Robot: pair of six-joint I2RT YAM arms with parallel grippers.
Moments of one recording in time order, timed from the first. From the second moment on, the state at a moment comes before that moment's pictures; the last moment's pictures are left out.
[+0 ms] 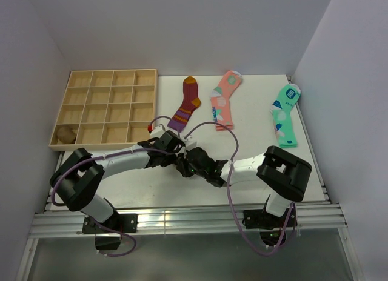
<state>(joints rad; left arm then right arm) -0.81 1.55 0.83 -0.31 -0.30 -1.11 1.04 1.65 0.65 0.40 0.17 0.46</state>
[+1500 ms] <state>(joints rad) -0.79 1.36 0.41 0.29 -0.23 -1.28 0.63 1.92 0.43 1.07 -0.54 1.02</state>
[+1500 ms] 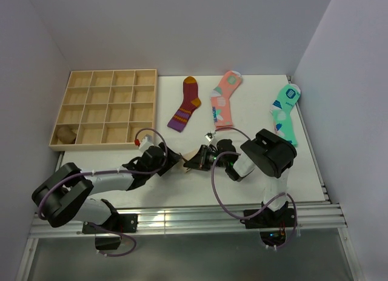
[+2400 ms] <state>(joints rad) -0.80 1.51 0.54 0.26 -0.18 -1.22 0.62 1.74 0.44 0.79 -0.50 0.94</state>
